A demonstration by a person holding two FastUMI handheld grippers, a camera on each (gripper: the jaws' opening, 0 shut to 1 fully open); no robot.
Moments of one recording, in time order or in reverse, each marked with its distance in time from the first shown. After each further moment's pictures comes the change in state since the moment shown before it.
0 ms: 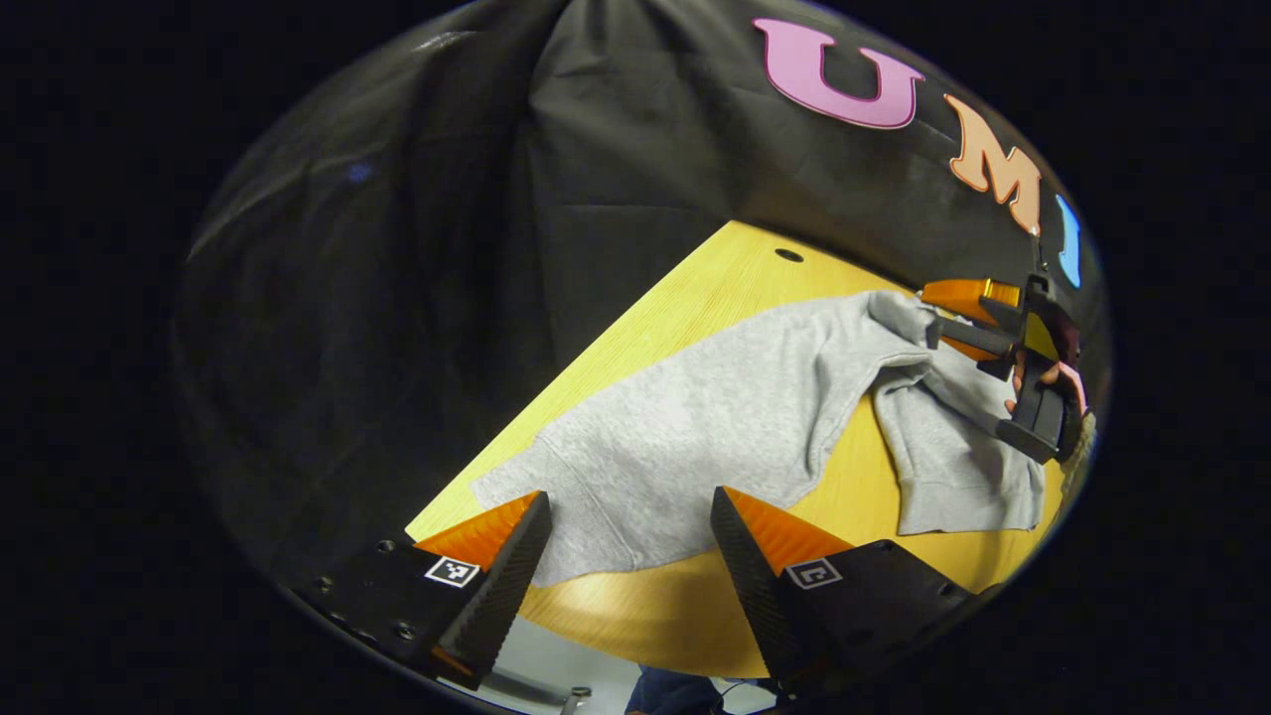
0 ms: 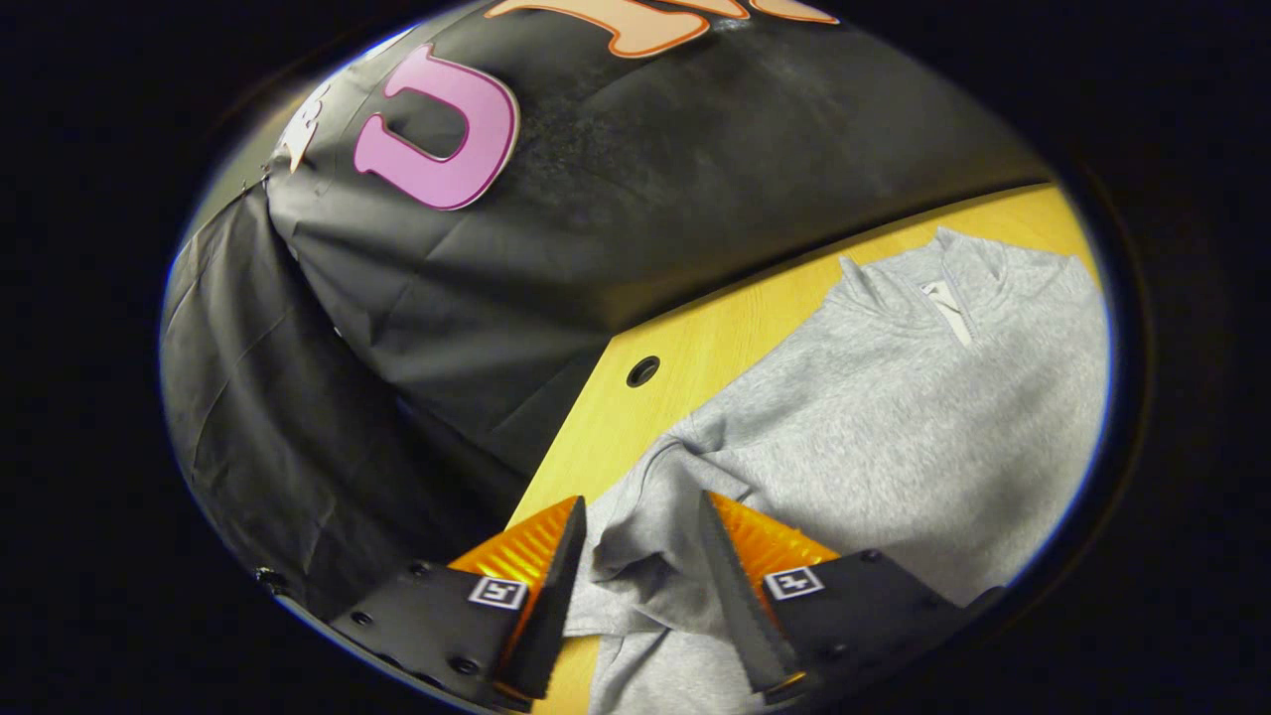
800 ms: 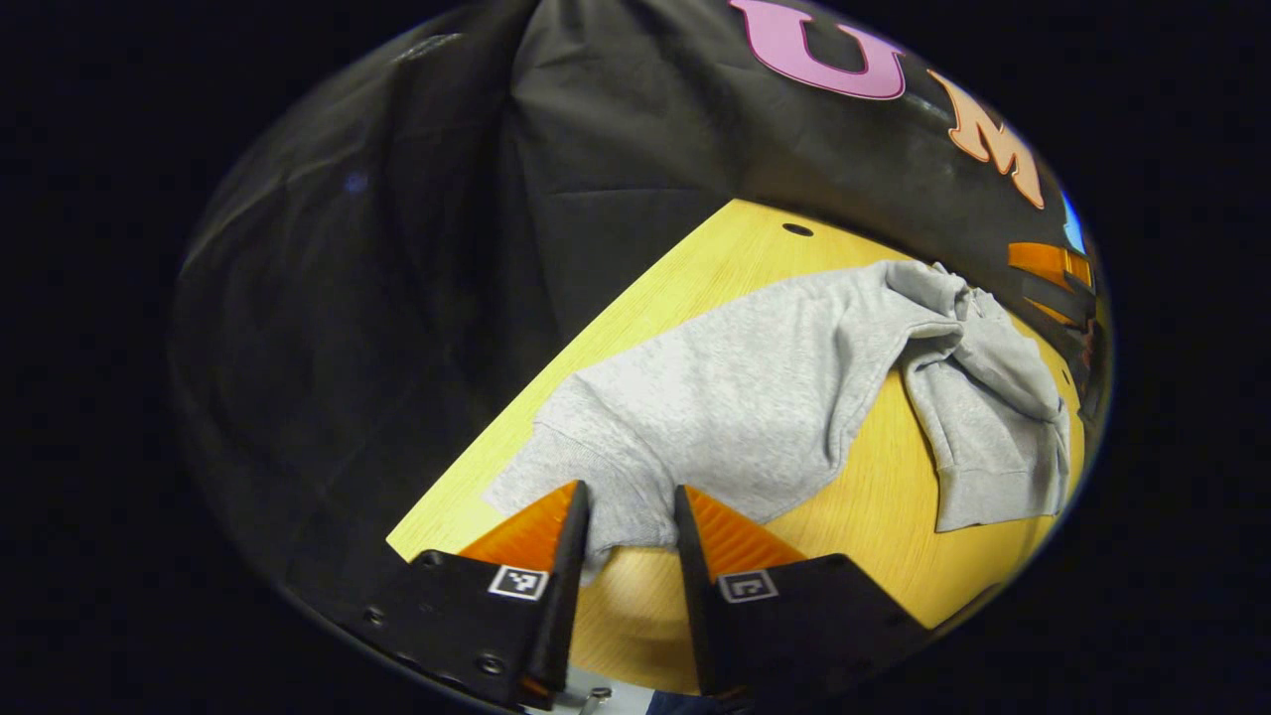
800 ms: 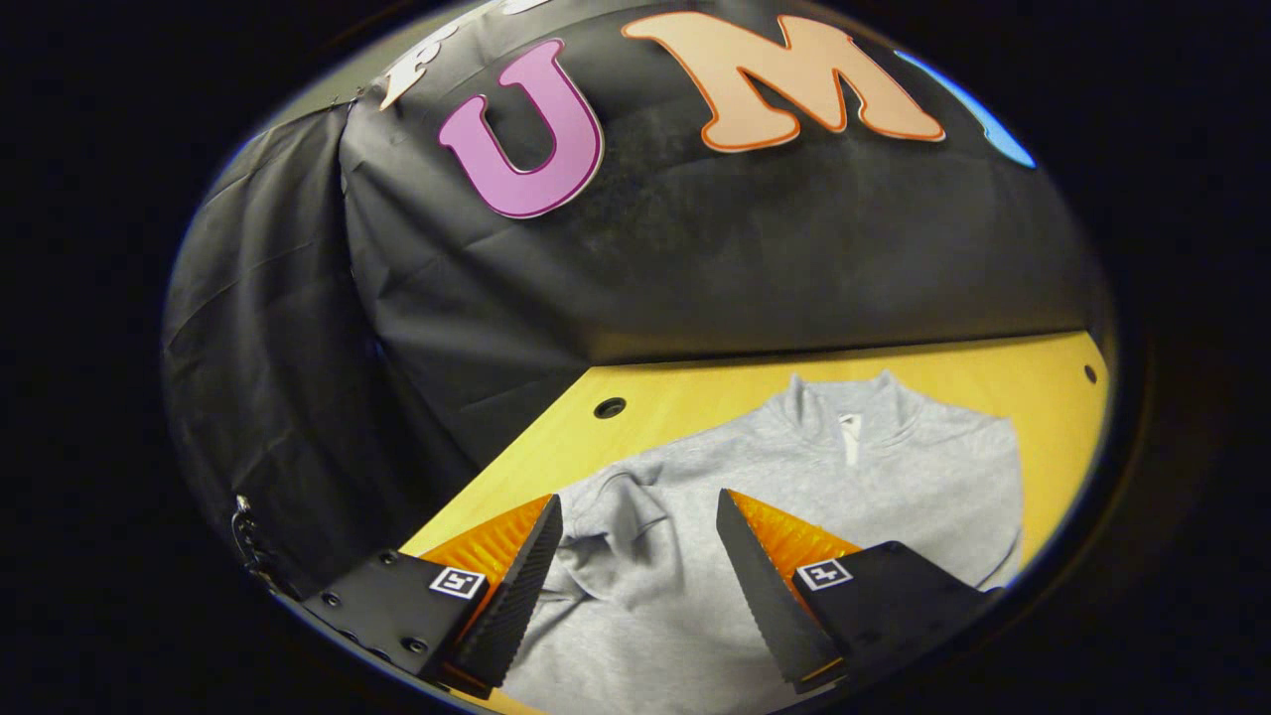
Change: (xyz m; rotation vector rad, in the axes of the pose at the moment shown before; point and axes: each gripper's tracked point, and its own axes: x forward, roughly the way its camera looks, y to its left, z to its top) left arm 0.021 -0.017 -0.004 0.062 0.016 0.019; right arm -0.100 -0.024 0.062 -0.327 -0.121 -0.133
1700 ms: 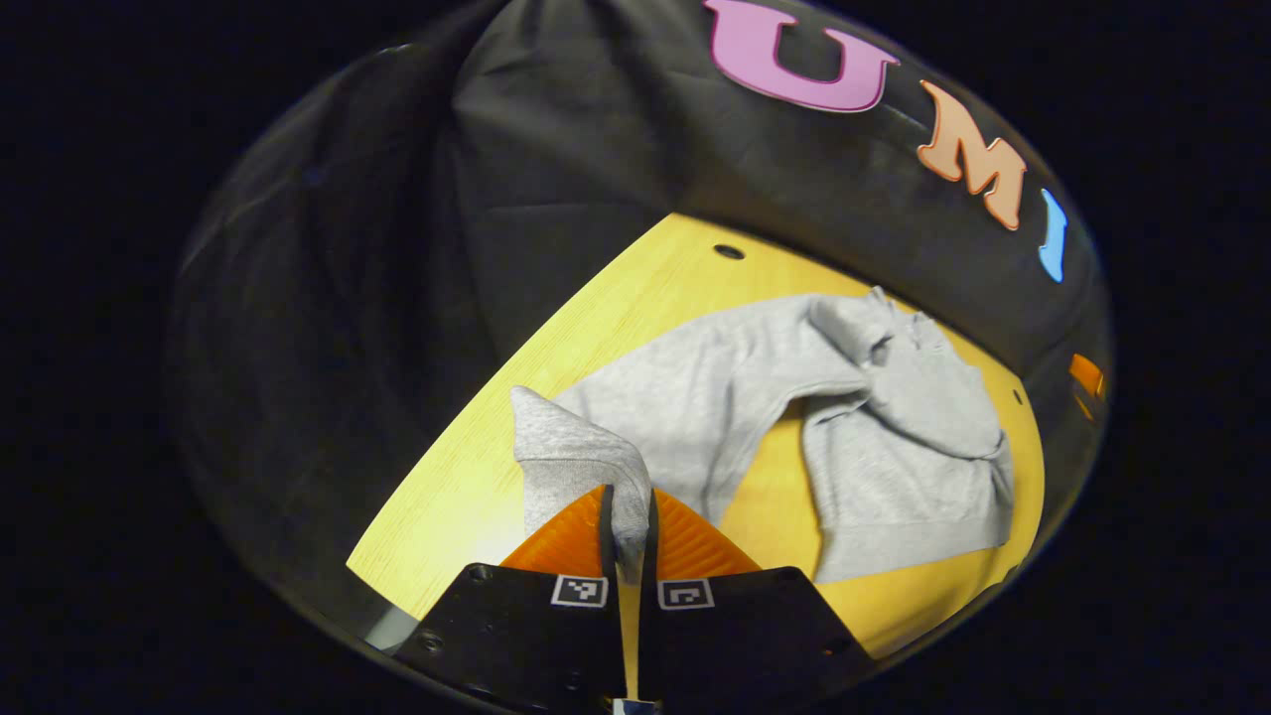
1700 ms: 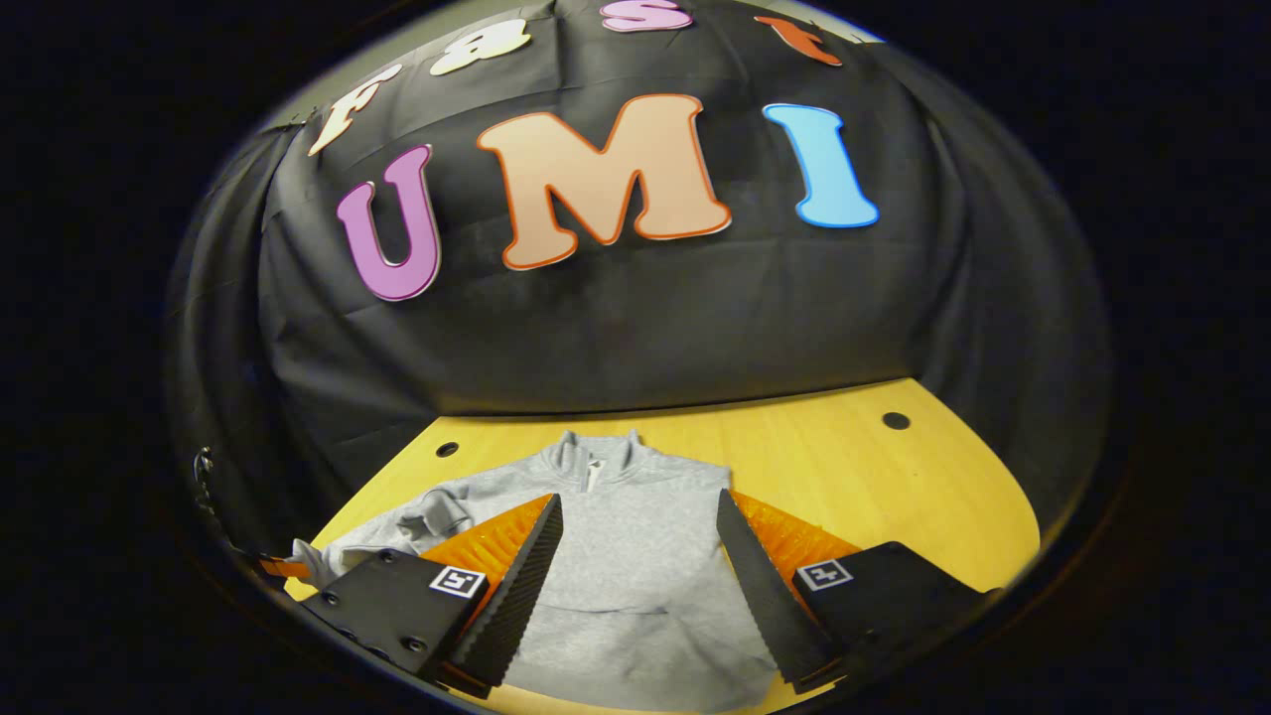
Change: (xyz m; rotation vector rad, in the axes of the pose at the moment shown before) left arm -0.025 -0.082 0.078 -0.010 -0.017 -0.215; right arm -0.187 -0.181 0.055 0.025 -0.157 -0.413
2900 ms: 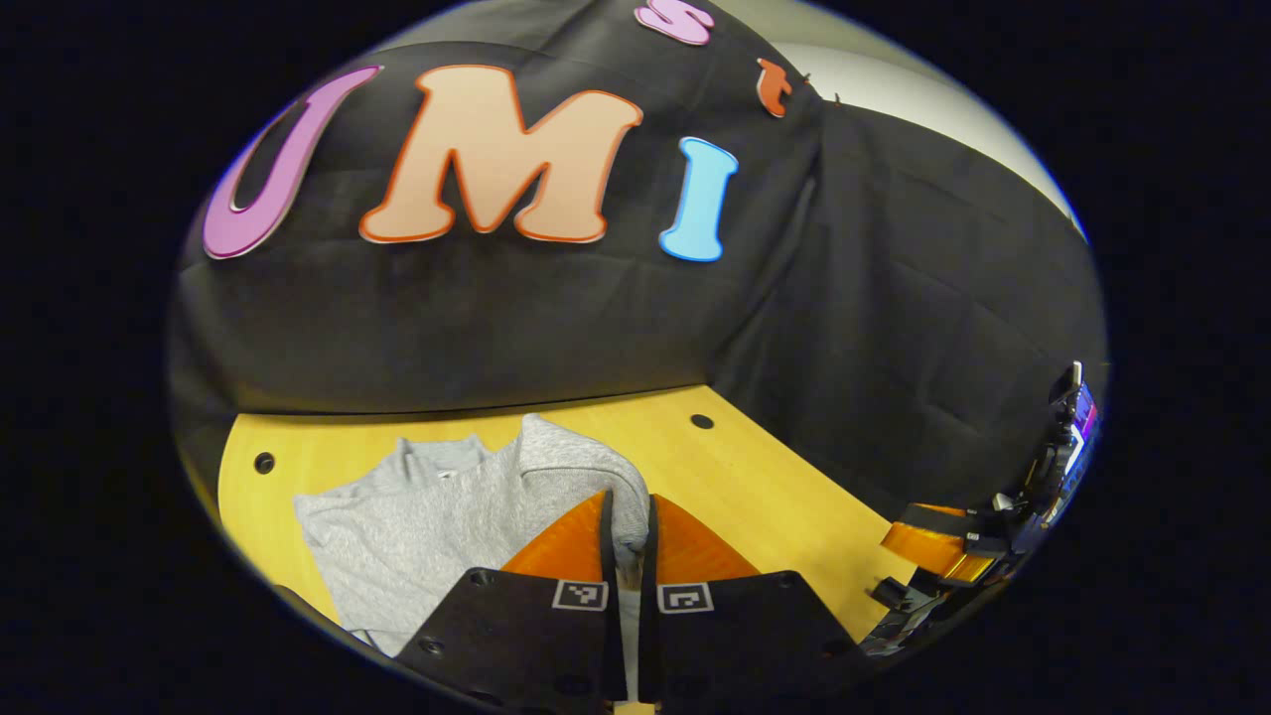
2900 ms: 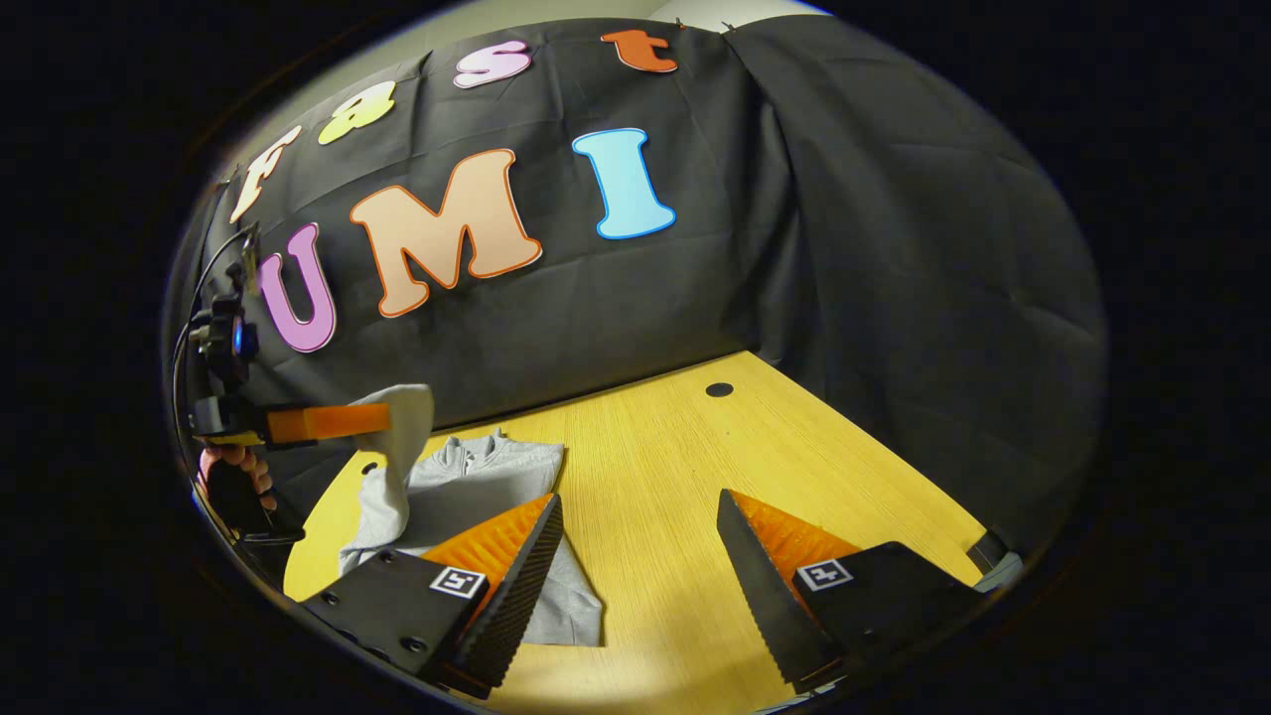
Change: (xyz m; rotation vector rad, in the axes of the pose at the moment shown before) left arm -0.058 -0.525 0.073 0.439 -0.154 -0.806; right arm -0.114 -0.162 -0.031 0.152 -0.016 -0.220
